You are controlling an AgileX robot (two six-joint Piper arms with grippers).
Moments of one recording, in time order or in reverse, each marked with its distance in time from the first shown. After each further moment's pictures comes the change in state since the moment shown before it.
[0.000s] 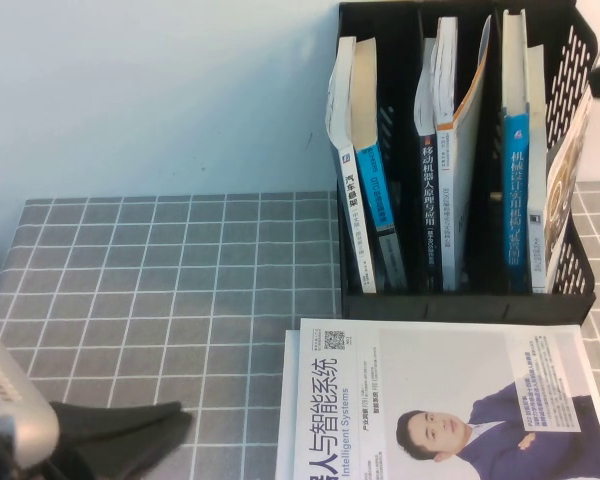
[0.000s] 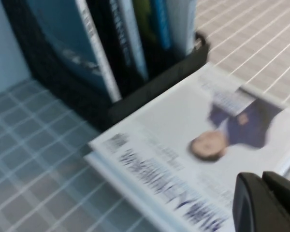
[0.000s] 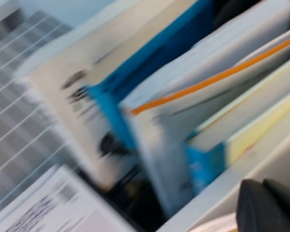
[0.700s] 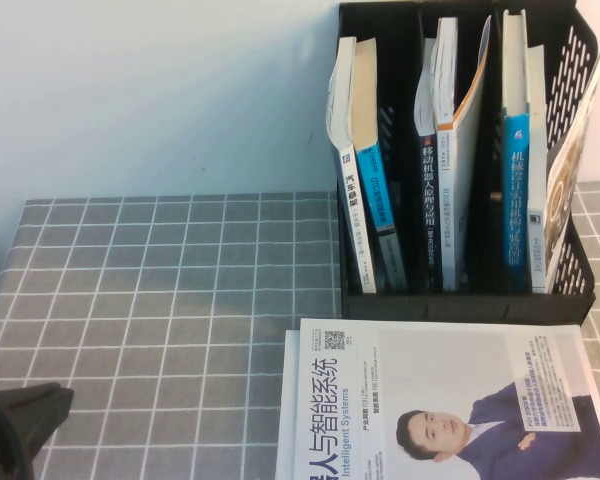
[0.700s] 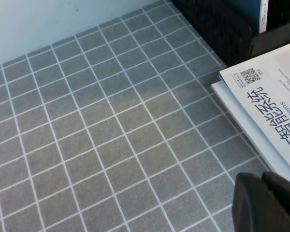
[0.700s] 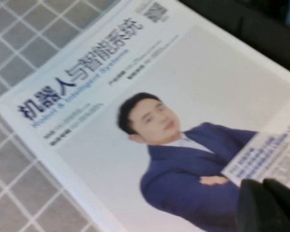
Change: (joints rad) right arm 0.000 -0.559 0.902 0.042 -0.152 -0.187; left arm 0.000 0.000 0.004 0.092 0.383 -0.170
